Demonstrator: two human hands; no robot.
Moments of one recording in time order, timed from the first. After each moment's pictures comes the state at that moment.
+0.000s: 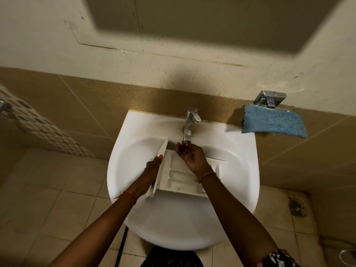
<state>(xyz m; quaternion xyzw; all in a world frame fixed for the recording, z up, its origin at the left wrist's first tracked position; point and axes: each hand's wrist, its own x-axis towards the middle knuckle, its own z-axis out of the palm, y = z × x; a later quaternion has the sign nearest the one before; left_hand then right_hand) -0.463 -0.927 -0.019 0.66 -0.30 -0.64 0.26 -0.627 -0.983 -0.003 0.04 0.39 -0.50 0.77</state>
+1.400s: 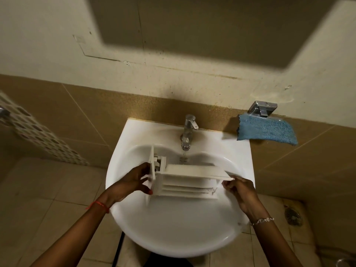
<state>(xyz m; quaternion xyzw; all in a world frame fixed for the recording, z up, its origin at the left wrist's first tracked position) -0.409 -0.910 0.030 0.49 -0.50 -0.68 0.22 -0.749 -0.897 0.031 -0.15 0.70 -0.43 0.56</state>
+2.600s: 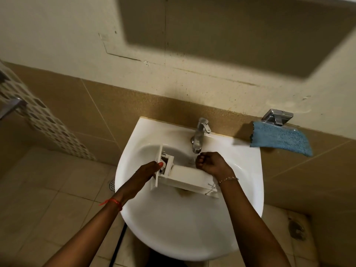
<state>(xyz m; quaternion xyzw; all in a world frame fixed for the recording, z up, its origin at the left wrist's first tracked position) -0.430 -0.897 0.071 0.54 -0.43 -0.64 0.33 -0.654 -0.993 0.034 -0.04 0.55 -0.36 0.75</state>
